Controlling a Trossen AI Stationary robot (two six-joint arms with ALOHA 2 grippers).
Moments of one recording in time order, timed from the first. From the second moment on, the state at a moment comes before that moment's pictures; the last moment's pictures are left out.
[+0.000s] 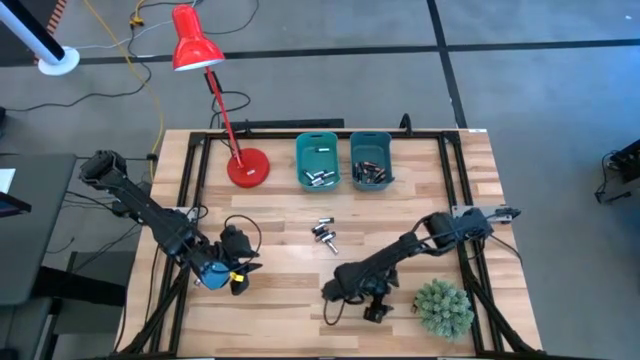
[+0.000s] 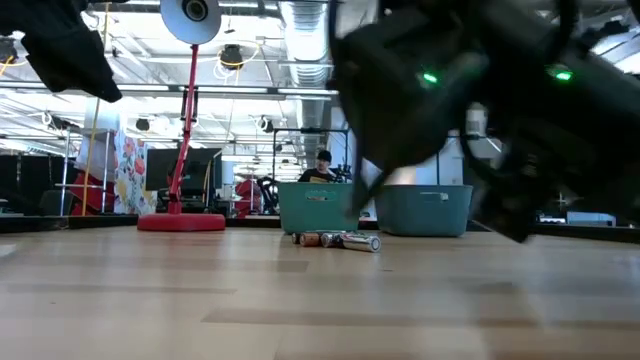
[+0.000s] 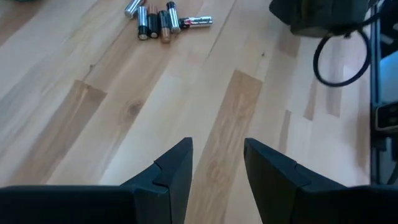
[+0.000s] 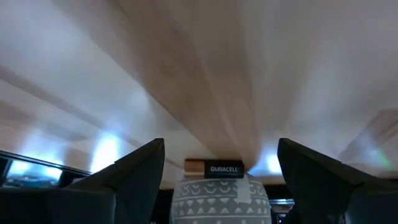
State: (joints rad) left arm -0.68 1.14 0.76 -0.52 -0.56 -0.96; right arm 0.41 2.35 1.71 -1.50 -0.48 0.60
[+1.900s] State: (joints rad) left arm -0.68 1.14 0.76 -0.42 -0.66 -1.04; right arm 0.50 2.32 1.45 -1.33 -0.67 0.64
